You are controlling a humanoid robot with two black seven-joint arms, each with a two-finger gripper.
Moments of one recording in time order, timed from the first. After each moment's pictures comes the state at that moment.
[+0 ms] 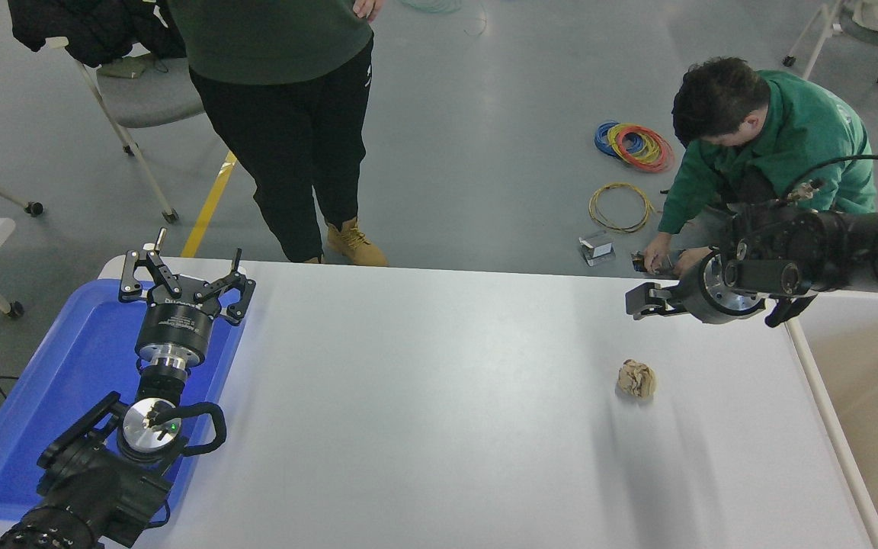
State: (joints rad) left arm -0.50 0.13 -1.12 -0.54 -0.09 -0.62 -0.36; right arm 1.50 -0.20 -1.21 0.90 -0.19 0.20 0.01
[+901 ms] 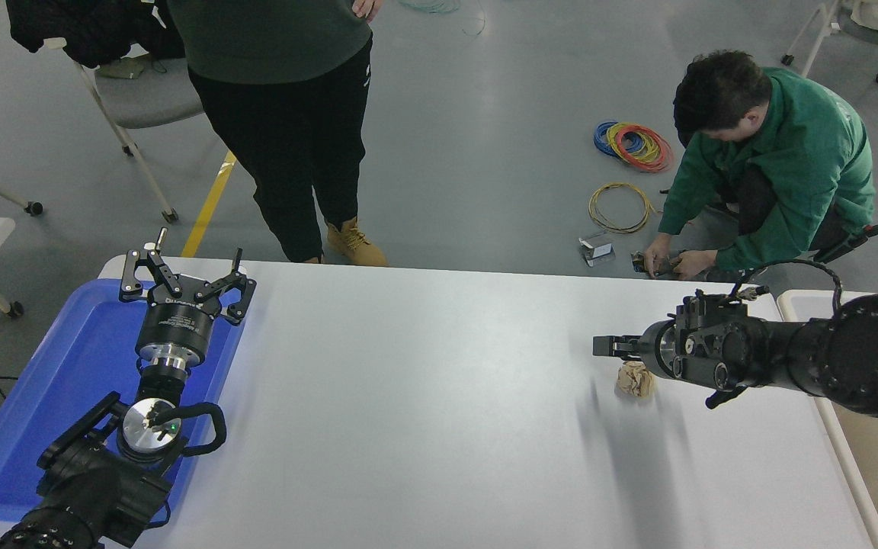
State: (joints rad) left arm -0.50 0.13 -1.12 -0.54 -0.09 -0.62 -0.36; right arm 1.18 -0.08 -1.15 0.67 -0.21 -0.01 0.01
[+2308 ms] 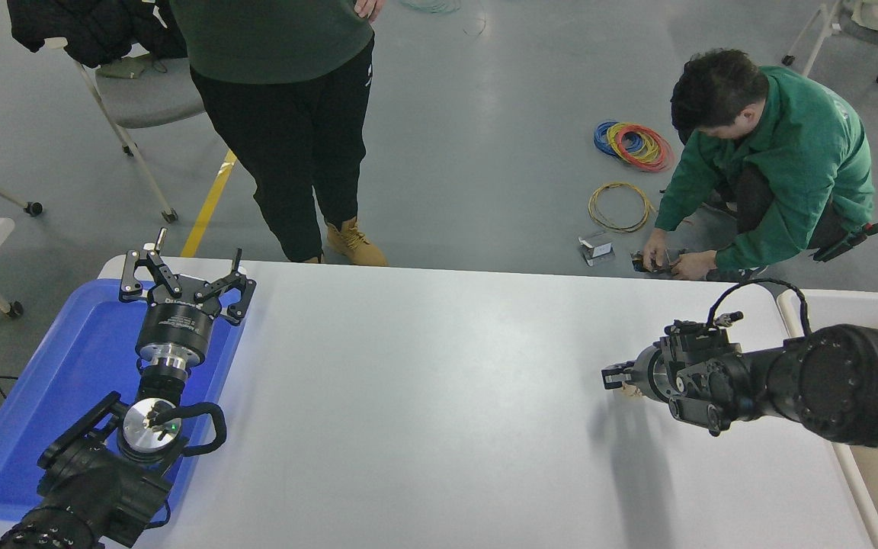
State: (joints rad) left arm -0.50 0.13 -1.12 -0.54 -0.09 -0.62 -0.36; right arm 1.22 -0.08 -1.24 0.73 -0.36 -0.04 0.02
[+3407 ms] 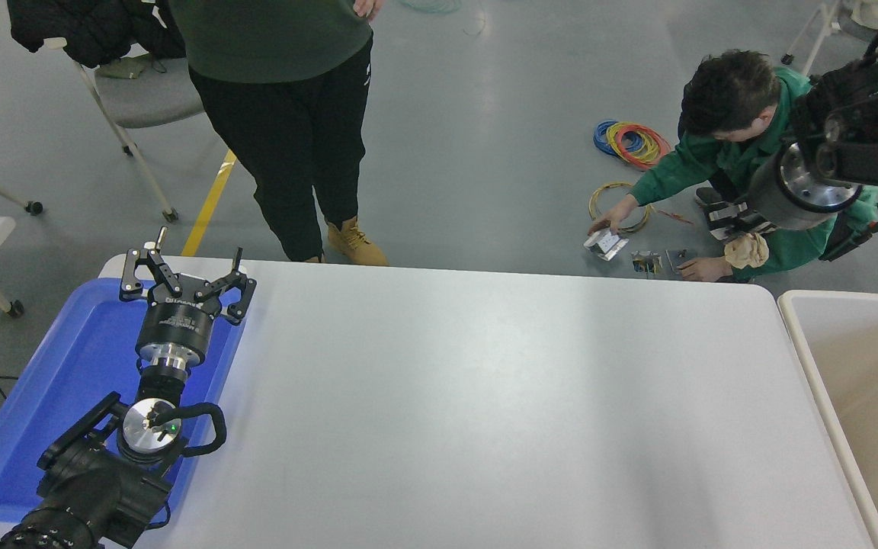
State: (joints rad) left arm -0.50 0.13 -1.12 -0.54 -0.09 -0.62 -0.36; right arm 2.07 -0.36 -1.31 1.14 -0.45 0.54 0.02
